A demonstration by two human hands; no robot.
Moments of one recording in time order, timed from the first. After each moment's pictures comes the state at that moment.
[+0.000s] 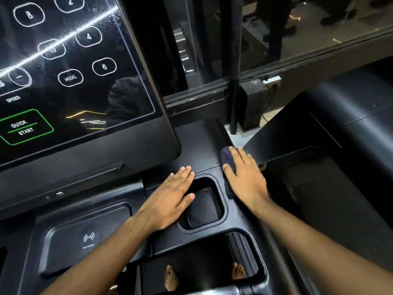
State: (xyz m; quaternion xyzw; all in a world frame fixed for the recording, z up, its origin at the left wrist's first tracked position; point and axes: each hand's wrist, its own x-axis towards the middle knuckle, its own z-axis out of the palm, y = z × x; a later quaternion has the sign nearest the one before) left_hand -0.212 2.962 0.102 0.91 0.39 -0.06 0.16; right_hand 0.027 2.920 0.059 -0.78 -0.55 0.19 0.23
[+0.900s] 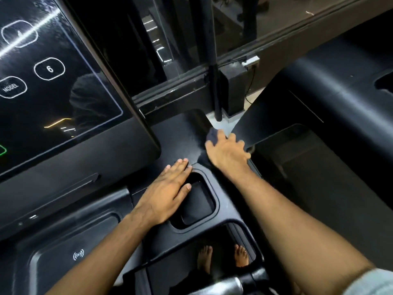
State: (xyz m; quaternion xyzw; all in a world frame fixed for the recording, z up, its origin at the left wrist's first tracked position) left_hand -0.182 2.980 0.097 0.92 0.35 -0.04 0.16; right_hand 0.020 2.981 0.084 -0.87 -0.40 0.25 0.15
